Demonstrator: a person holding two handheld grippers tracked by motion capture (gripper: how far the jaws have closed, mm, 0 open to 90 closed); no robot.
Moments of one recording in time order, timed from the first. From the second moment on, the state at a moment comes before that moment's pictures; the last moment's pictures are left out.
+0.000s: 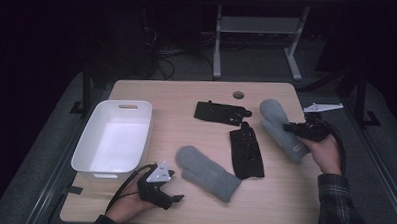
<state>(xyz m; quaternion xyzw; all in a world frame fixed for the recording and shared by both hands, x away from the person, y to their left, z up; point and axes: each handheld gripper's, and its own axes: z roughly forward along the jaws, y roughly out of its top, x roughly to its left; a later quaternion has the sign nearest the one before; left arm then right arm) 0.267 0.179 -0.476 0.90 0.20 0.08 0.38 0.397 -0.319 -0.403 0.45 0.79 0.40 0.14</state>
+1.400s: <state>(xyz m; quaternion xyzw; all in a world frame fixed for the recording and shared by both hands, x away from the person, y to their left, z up) 0.267 0.179 -0.476 0.90 0.20 0.08 0.38 0.327 -0.126 -0.390 0.28 0.86 0.42 0.00</state>
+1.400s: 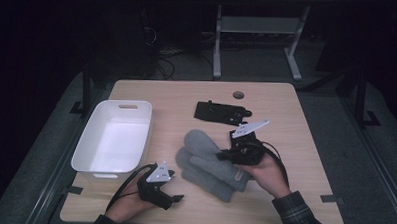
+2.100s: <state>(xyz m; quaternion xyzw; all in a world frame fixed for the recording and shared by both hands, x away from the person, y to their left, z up) 0.267 0.180 -0.476 0.90 0.19 0.08 0.38 0.320 -0.095 -0.412 0.29 0.87 0.40 -0.02</state>
